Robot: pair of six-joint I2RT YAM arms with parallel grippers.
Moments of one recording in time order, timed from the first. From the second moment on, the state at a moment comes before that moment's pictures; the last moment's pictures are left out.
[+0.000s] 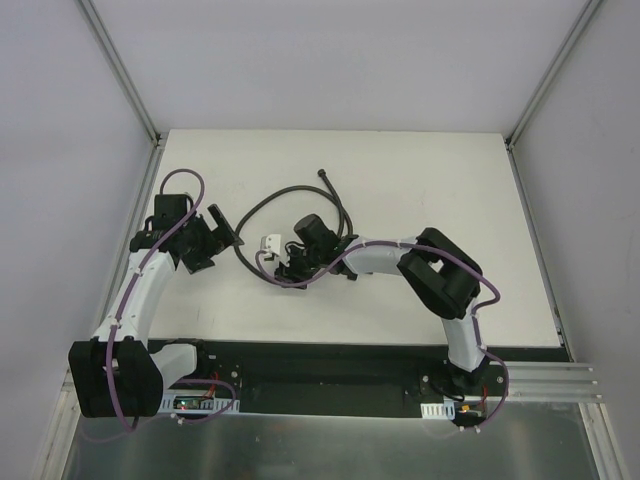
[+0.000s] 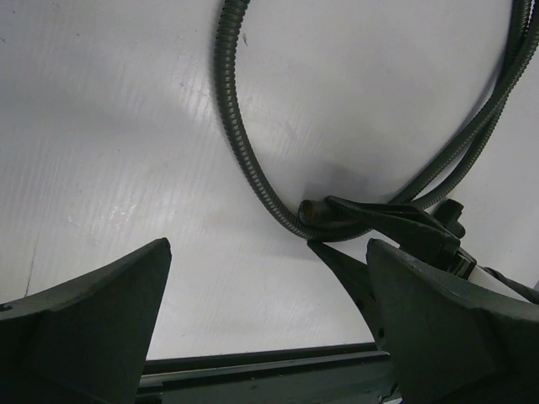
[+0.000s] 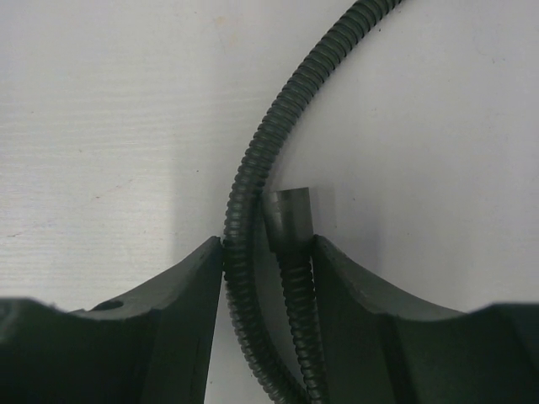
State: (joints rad) left arm 0.03 1.11 0.83 -0.69 0.27 -0.61; right arm 0.93 2.03 1.23 0.00 -0.48 -0.47
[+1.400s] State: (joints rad) left arm 0.03 1.12 0.82 -0.68 0.29 -0.61; right arm 0.93 2.04 1.17 0.23 -0.38 -0.32
